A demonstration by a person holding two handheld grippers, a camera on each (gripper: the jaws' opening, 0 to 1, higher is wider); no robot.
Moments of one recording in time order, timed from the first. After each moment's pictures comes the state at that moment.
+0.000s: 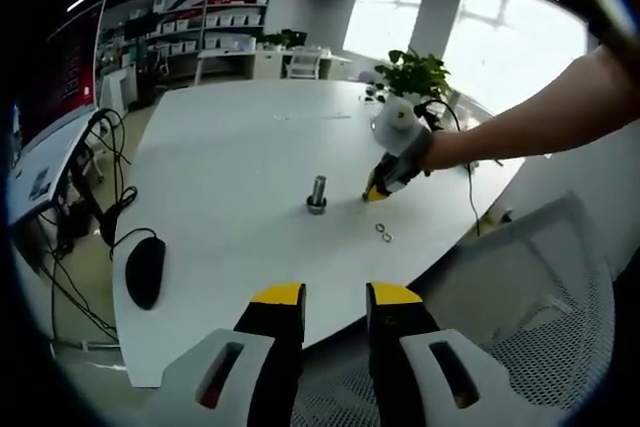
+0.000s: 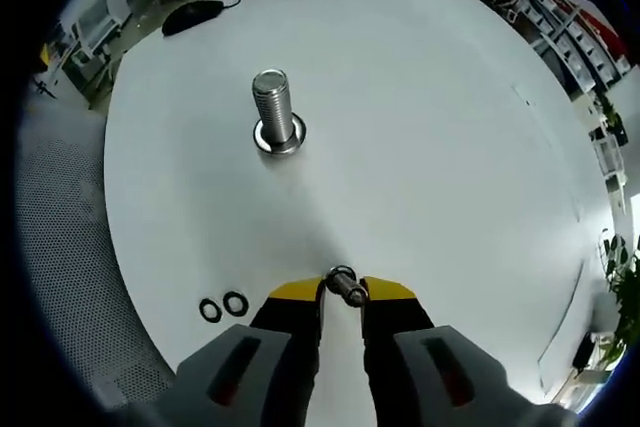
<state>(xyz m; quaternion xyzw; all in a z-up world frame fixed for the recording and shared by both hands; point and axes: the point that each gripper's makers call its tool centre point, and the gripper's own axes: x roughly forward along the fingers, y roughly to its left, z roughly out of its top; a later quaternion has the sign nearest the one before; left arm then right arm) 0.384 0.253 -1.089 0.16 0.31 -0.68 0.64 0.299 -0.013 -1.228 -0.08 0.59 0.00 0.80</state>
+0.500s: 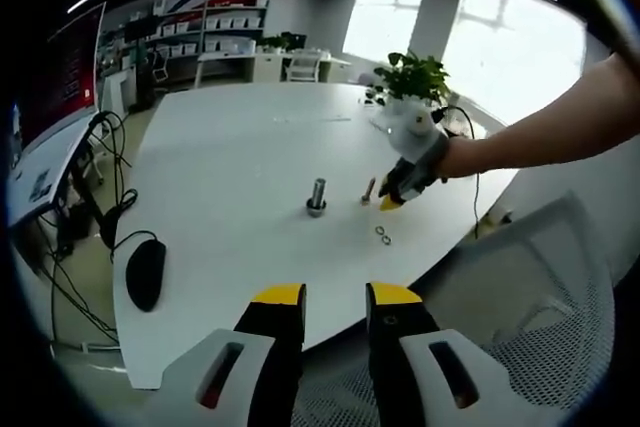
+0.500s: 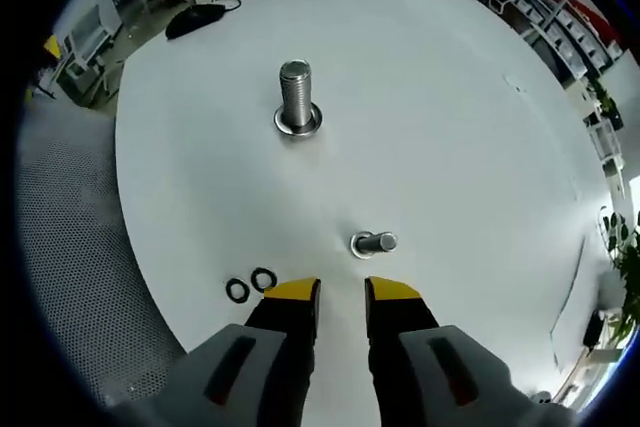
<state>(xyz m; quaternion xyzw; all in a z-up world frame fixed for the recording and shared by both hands) 0.385 0.252 -1.087 0.16 0.31 -0.68 0.64 0.275 0.023 -1.224 -0.06 0.59 -0.02 0.81</state>
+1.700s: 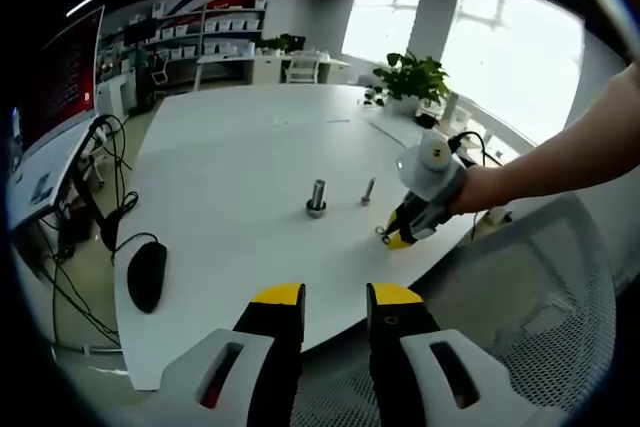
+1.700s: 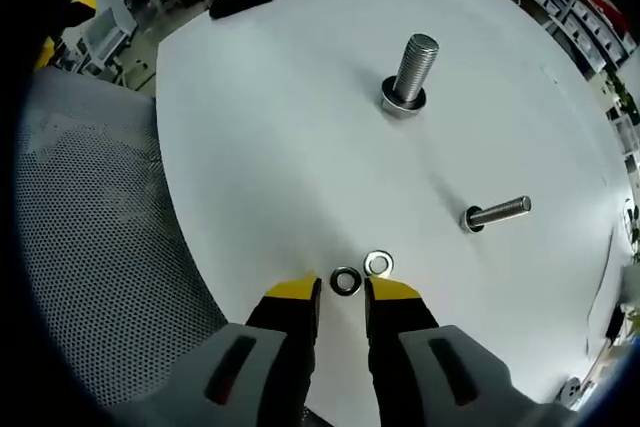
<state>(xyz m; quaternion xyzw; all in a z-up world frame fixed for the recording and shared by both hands) 0.383 0.252 -1.085 0.16 0.30 -0.69 0.64 0.271 0.083 -1.238 -0.03 0.60 0.02 0.80</state>
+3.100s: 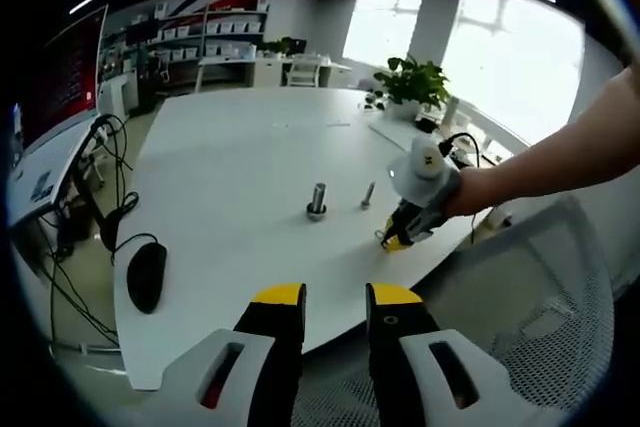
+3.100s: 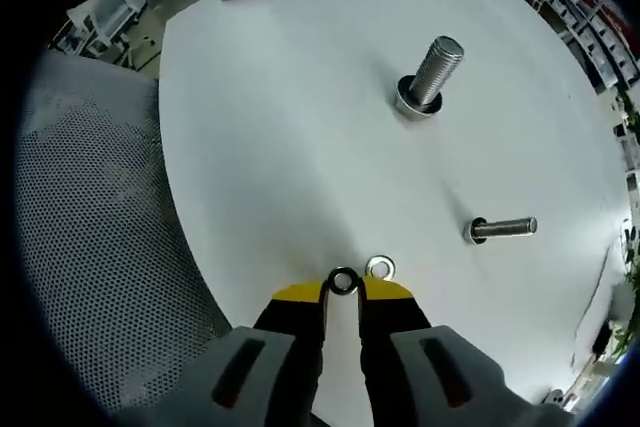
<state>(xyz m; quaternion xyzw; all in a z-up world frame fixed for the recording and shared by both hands) 0.384 0.252 -1.083 0.15 0.30 -0.69 0.64 0.269 0.087 -1.238 -0.05 0.61 0.03 0.79</state>
